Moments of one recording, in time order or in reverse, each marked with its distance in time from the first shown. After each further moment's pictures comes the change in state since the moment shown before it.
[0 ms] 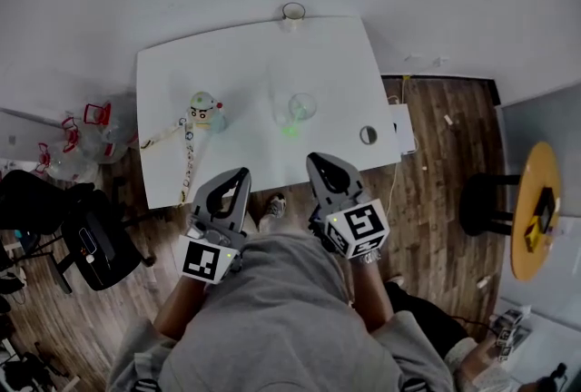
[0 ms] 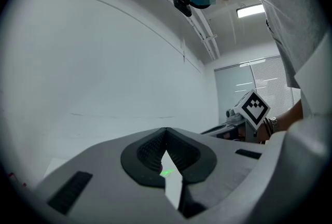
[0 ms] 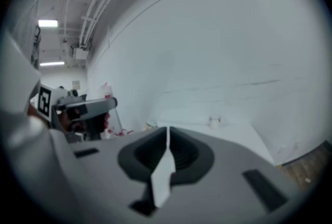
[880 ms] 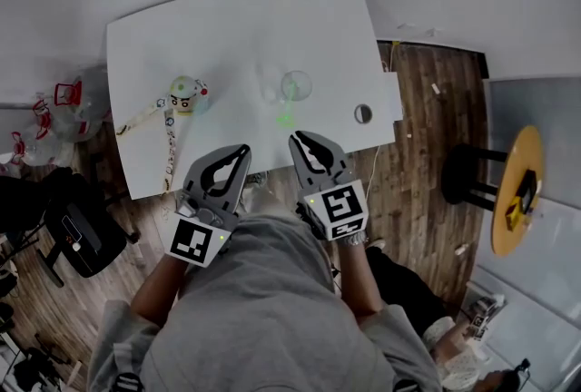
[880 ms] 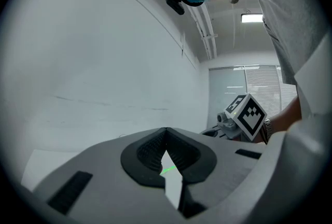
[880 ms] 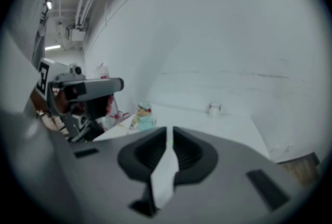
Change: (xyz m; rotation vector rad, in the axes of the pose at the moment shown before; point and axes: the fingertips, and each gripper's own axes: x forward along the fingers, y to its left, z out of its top) left arm 0.046 0.031 -0.031 -0.072 0.096 -0.134; right arm 0.065 -0.010 -0.033 -0.084 0.185 -0.036
